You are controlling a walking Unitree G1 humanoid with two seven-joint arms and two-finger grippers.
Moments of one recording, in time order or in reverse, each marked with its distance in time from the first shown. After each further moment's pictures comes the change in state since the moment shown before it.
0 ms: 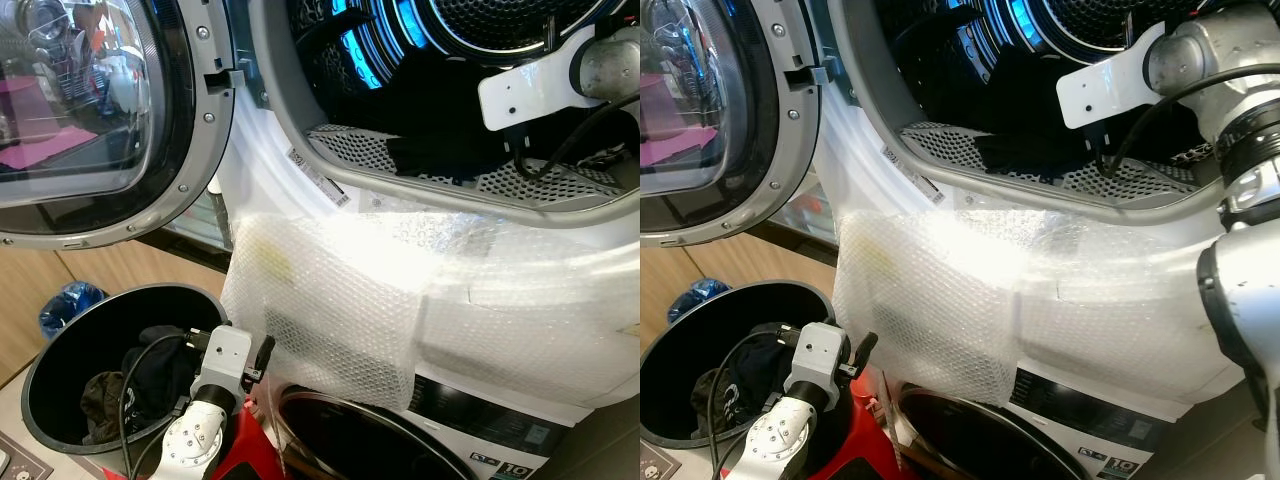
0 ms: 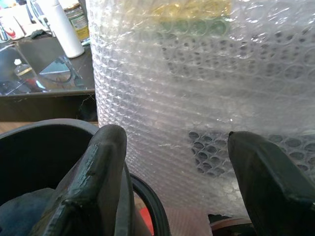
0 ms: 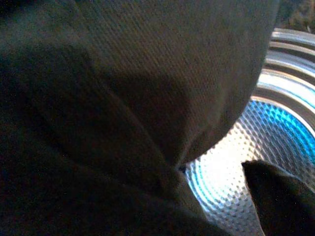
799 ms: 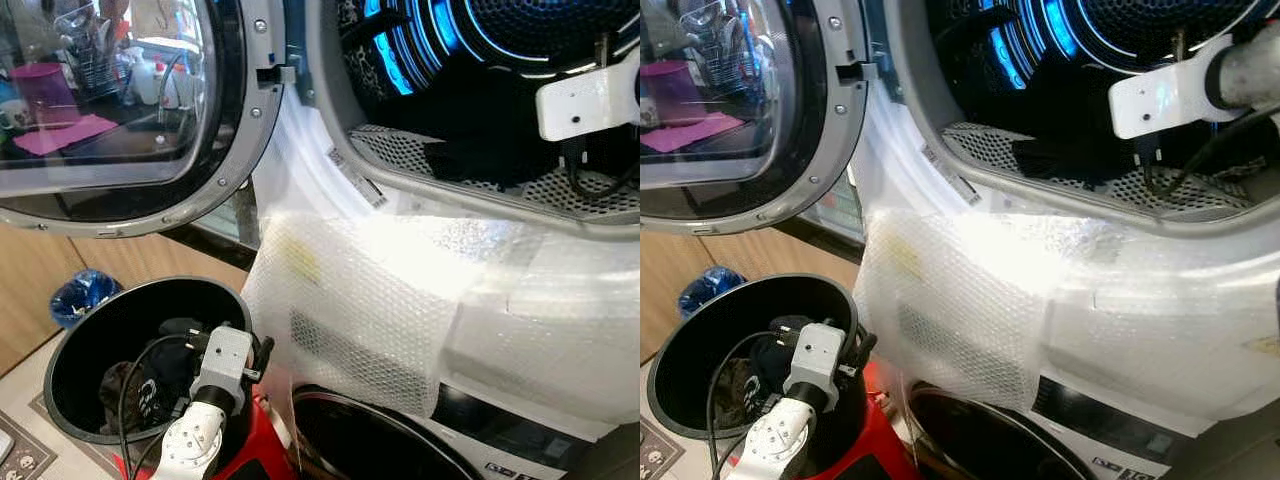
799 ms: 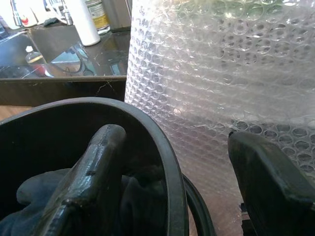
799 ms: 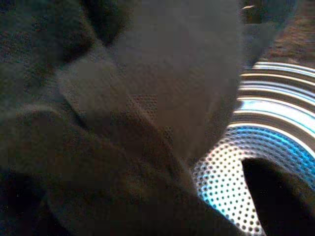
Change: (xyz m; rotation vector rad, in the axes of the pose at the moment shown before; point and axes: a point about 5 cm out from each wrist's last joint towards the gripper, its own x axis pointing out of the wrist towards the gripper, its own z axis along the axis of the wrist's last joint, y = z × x) left arm -0.001 -0.001 -0.001 -0.005 0.005 0.005; right arm -0.021 0.022 -0.039 0.148 -0.149 -0.004
